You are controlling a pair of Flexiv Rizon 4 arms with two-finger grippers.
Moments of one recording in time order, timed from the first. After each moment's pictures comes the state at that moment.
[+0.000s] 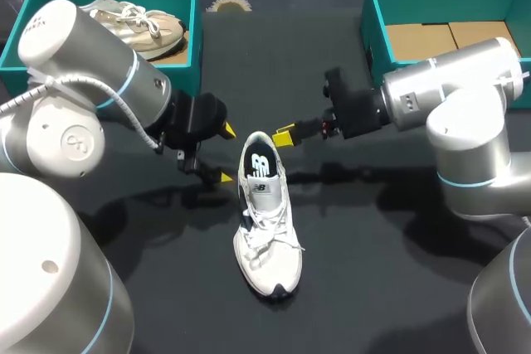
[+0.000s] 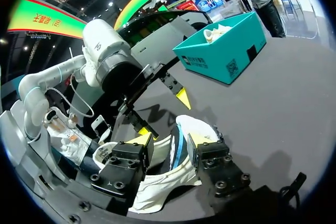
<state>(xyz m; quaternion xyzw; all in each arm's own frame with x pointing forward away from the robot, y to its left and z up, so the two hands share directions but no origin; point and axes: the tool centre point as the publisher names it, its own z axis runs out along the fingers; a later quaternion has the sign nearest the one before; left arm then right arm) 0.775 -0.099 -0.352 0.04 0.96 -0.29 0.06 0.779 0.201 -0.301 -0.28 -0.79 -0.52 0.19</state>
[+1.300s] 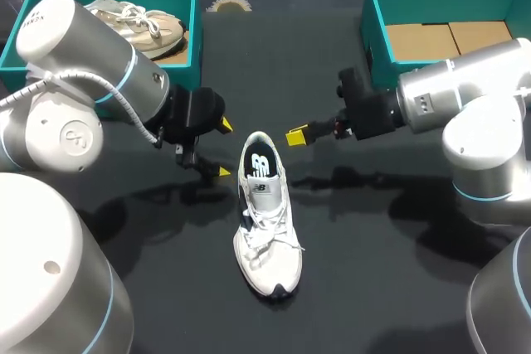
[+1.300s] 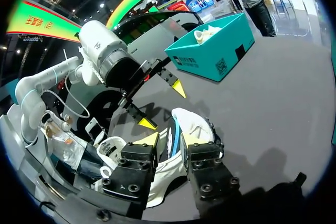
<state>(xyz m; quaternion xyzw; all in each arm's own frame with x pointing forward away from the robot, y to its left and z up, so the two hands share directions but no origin) 0.786 -0.094 -0.348 0.03 0.96 -0.28 0.06 0.777 0.178 -0.299 -0.31 -0.79 -0.51 0.16</state>
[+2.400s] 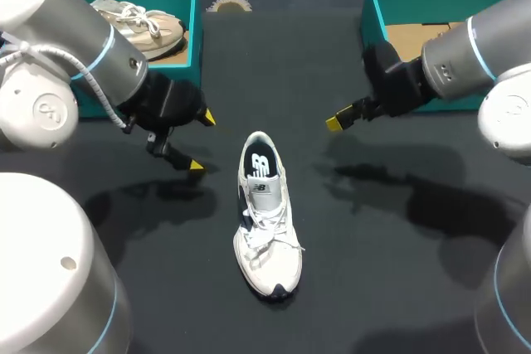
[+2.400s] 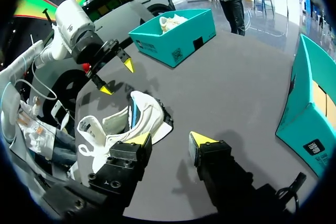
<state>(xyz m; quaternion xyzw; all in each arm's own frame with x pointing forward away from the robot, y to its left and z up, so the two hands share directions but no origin) 0.788 -0.053 -0.326 0.13 0.96 -0.26 0.06 0.803 0.097 -0.285 -0.36 -0.86 -0.37 0.04</state>
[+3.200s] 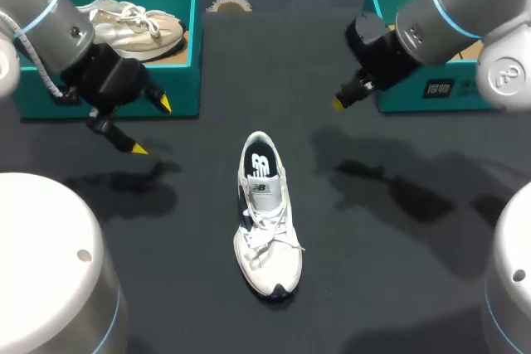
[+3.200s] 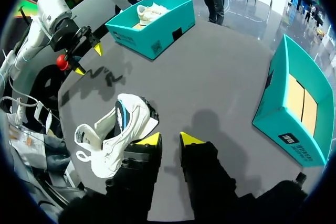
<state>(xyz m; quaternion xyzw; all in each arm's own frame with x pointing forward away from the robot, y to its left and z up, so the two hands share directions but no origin) 0.797 0.027 -0.294 0.19 0.95 -0.23 0.03 0.813 0.094 -0.254 -0.42 -0.87 -0.25 0.00</state>
